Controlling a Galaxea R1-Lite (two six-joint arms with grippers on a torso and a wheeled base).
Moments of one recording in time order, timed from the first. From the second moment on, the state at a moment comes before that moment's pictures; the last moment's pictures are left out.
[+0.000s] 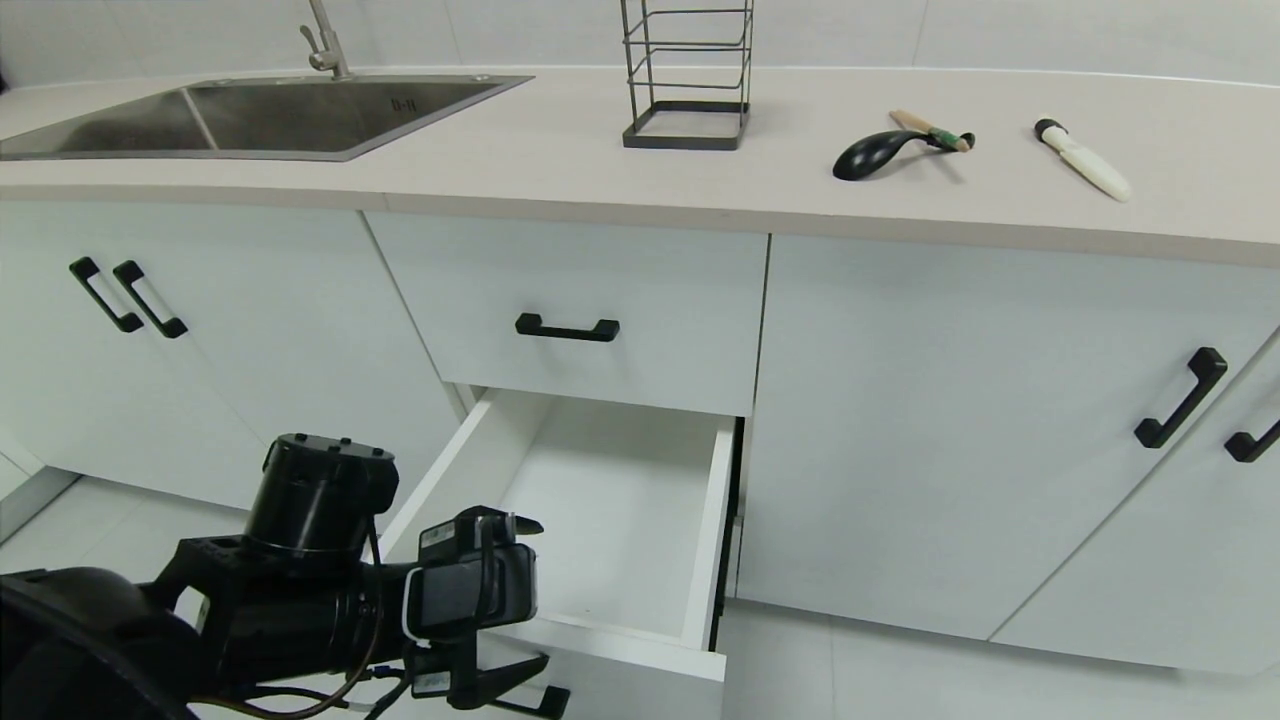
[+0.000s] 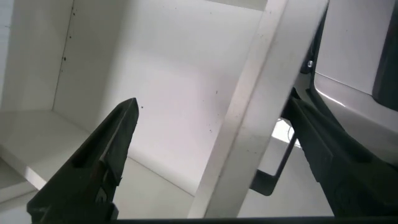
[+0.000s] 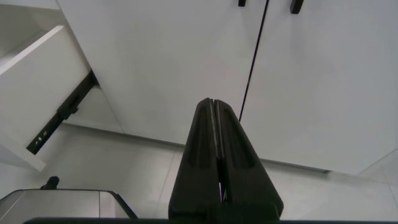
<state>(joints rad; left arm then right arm) -0.40 1.64 -0.53 -0.39 -0.31 1.05 0.00 0.00 0.00 0.00 0.01 -0.02</state>
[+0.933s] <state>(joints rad) -0.40 1.39 -0.52 -0.39 -0.38 0.62 0.00 0.00 0.00 0.00 0.01 -0.02</state>
